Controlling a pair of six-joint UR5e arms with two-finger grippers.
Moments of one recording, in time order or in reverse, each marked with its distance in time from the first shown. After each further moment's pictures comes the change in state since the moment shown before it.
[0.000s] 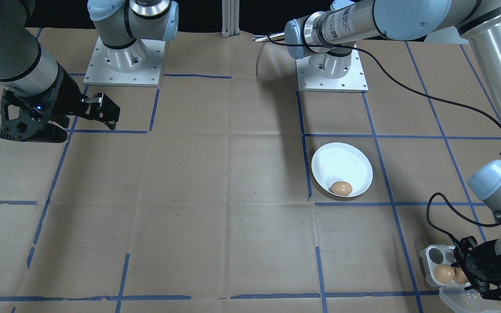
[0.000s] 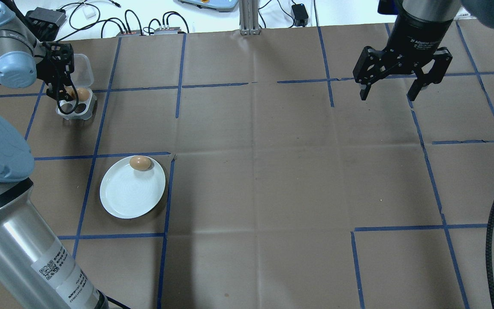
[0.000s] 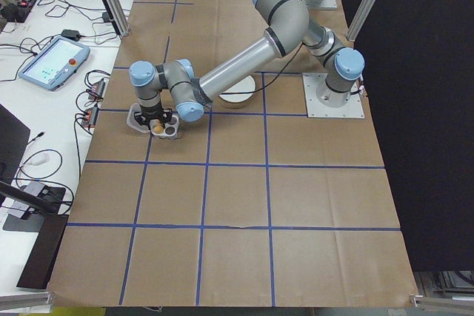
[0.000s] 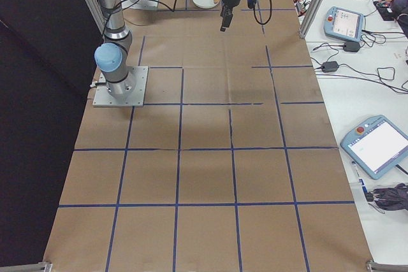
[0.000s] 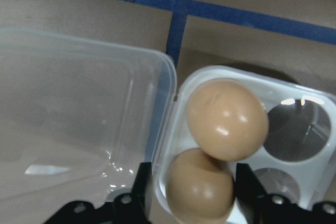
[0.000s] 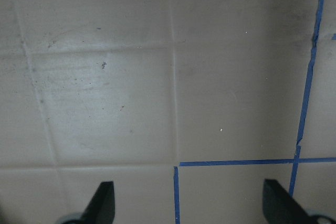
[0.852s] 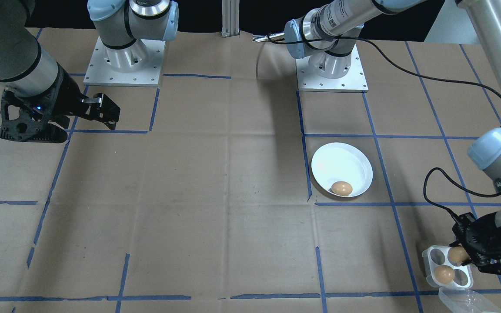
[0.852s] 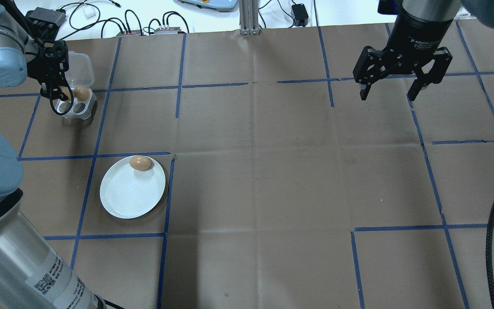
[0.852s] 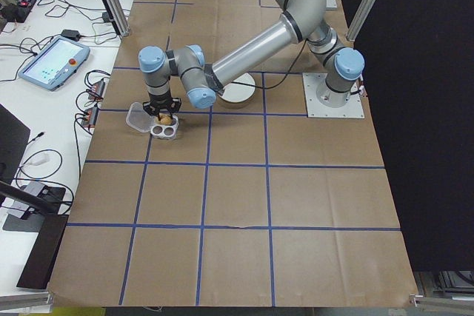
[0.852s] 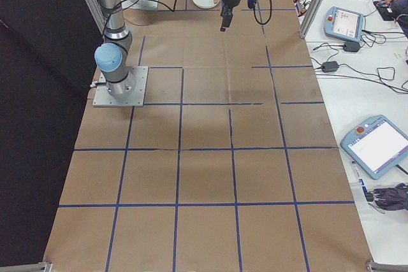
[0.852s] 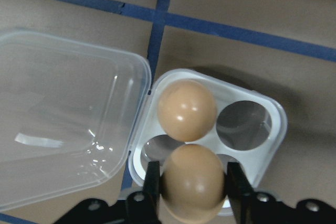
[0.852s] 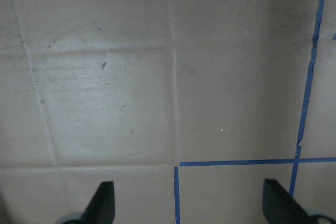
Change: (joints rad) left arm -0.002 0.189 -0.183 -0.032 0.001 -0.067; right arm 0.000 0.000 0.000 0.000 0.001 0.000
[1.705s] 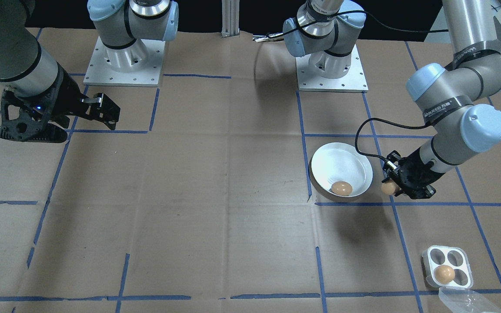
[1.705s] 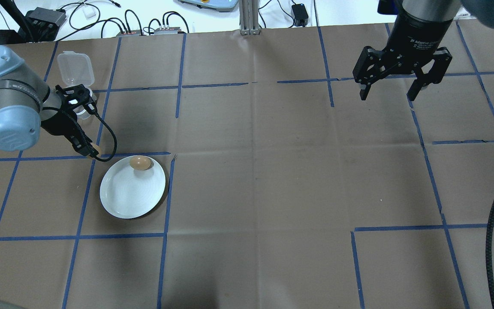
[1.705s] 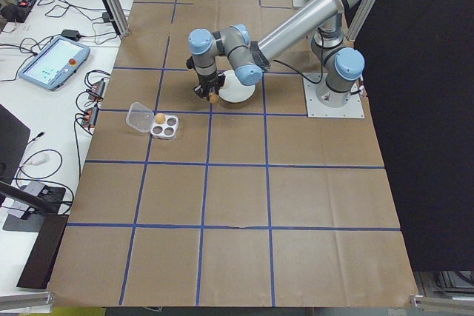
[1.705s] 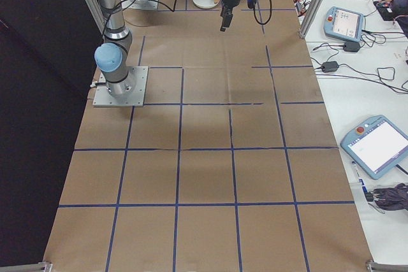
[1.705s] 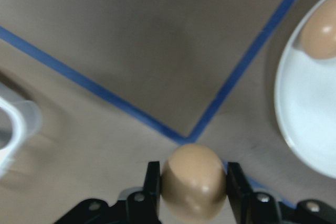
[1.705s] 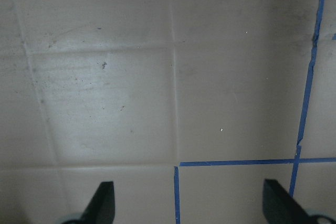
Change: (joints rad) left arm -0.066 0.324 -0.489 0.008 -0.051 -0.436; right arm 0.000 0.000 0.000 0.000 0.000 0.000
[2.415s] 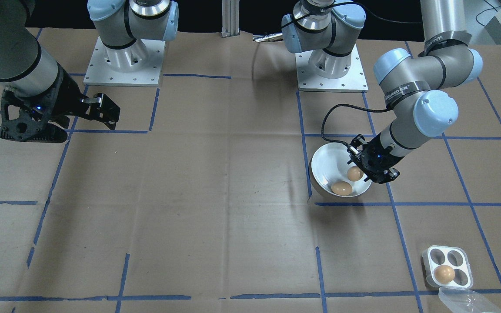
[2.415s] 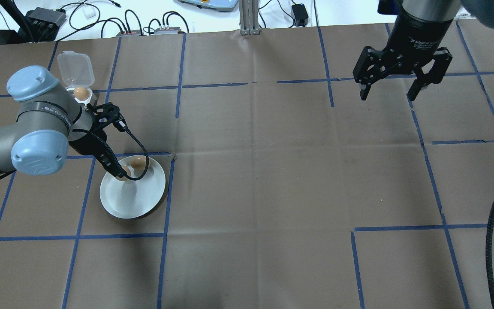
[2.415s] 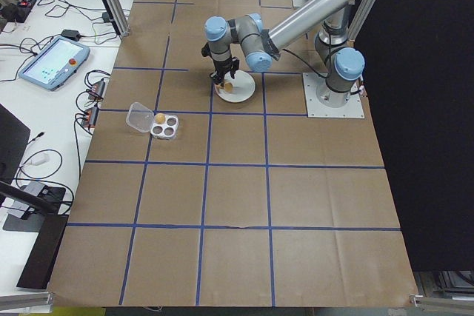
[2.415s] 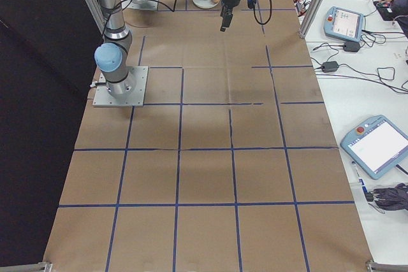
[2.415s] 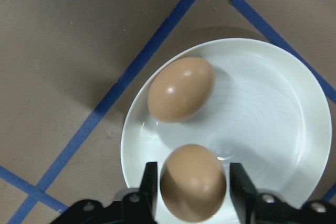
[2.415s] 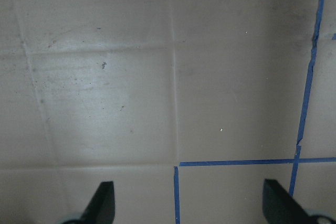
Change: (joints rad) left arm -0.079 0.071 -0.118 0.000 -0.013 -0.124; right arm 0.000 0.001 0.000 0.000 0.000 0.000
